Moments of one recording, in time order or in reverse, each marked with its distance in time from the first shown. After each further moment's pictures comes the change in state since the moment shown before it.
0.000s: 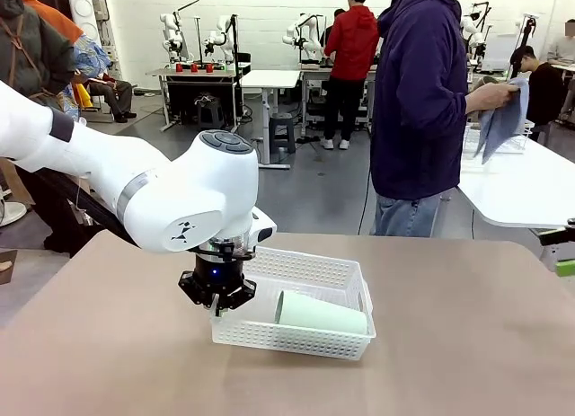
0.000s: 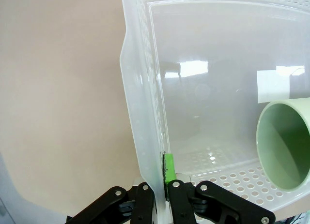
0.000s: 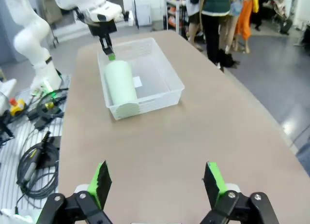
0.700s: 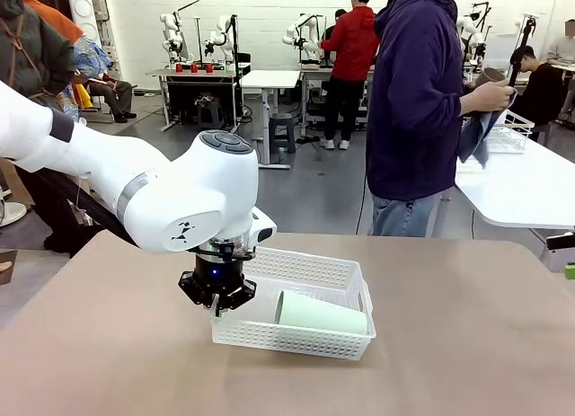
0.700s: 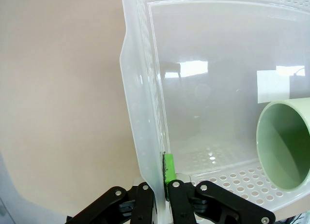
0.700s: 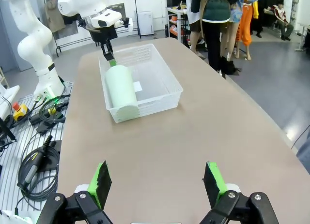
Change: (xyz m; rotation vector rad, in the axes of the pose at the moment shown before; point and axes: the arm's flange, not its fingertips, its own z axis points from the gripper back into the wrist) left arm 0.000 0.000 0.000 0.000 0.000 0.000; right arm -0.011 -0.009 0.005 0.013 -0.040 -0.010
